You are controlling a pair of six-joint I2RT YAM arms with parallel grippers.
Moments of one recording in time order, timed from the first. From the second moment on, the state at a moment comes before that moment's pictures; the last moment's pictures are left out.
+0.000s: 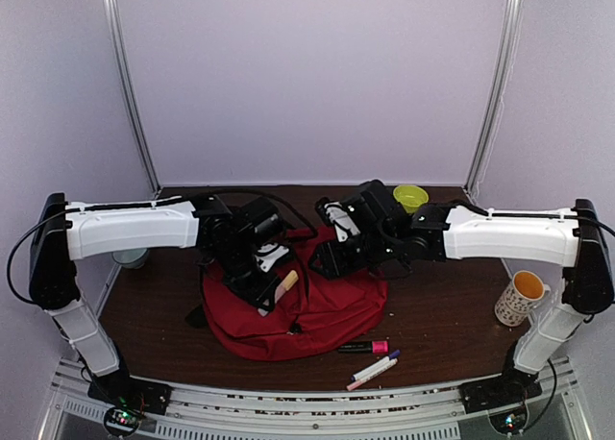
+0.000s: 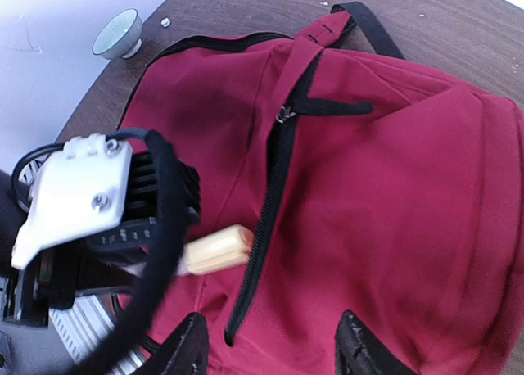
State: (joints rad) left arm -0.94 1.71 1.34 -0.95 0.15 -0.33; right arm 0.97 1.60 1.24 -0.37 0.00 0.44
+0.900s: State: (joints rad) left arm -0.93 1.68 1.31 -0.91 0.21 -0.31; right arm 0.98 1.81 1.32 -0.33 -0.06 0.42
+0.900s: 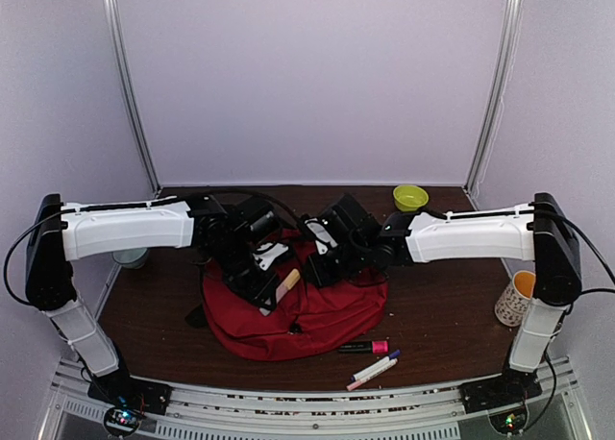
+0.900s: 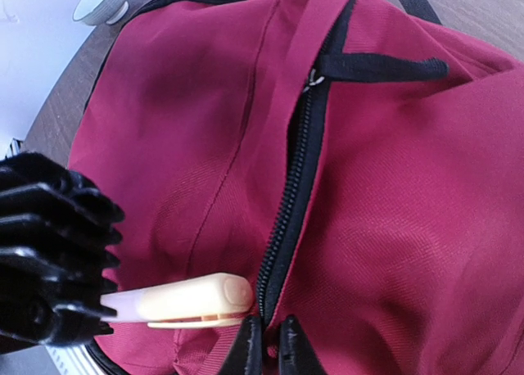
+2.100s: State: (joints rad) left arm -0.89 1.89 1.55 -0.93 0.27 -0.29; right arm 0.98 1.70 1.23 -0.29 -0.07 0.45
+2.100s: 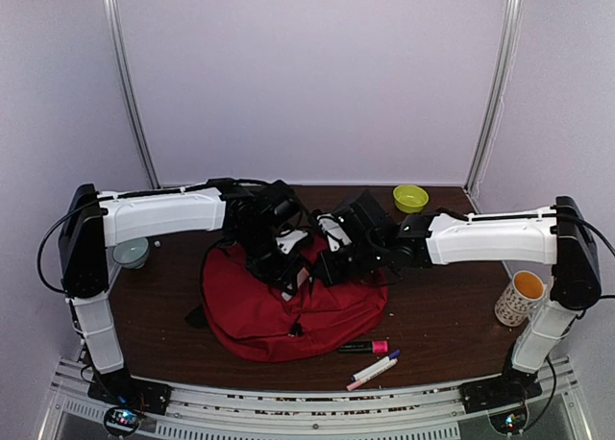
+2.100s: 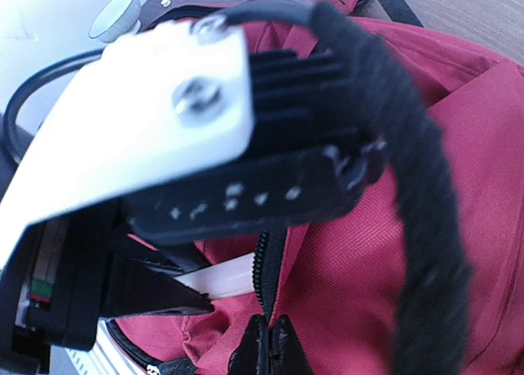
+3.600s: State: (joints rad) left arm -0.81 1.80 1.17 -0.11 0.54 -0.64; right arm 0.97 1.63 1.19 -0.31 -0.05 0.46
